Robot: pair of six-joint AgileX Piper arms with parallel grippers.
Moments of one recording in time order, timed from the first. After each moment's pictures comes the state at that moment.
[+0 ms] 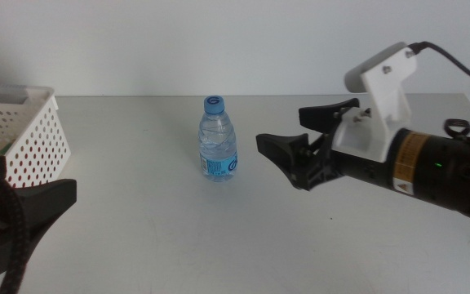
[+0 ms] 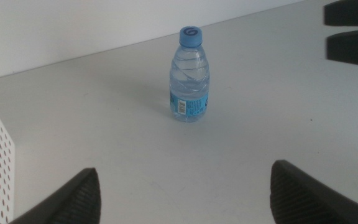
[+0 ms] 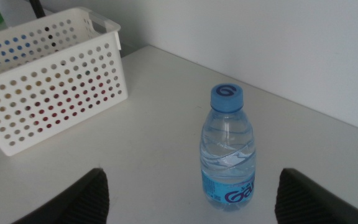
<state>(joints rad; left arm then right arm) -0.47 0.58 -0.68 0.01 0.61 -0.07 0.52 1.39 -0.77 -0.80 -0.41 0.79</state>
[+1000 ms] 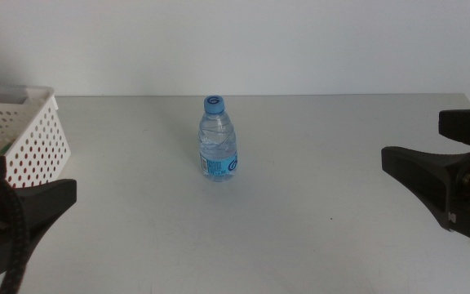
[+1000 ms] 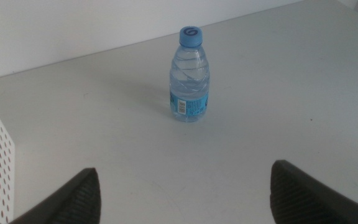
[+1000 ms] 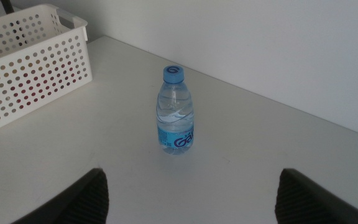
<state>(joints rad) -0.47 0.58 -0.68 0.01 0.61 -0.07 0.56 0.76 -0.72 0.14 0.34 -0.13</state>
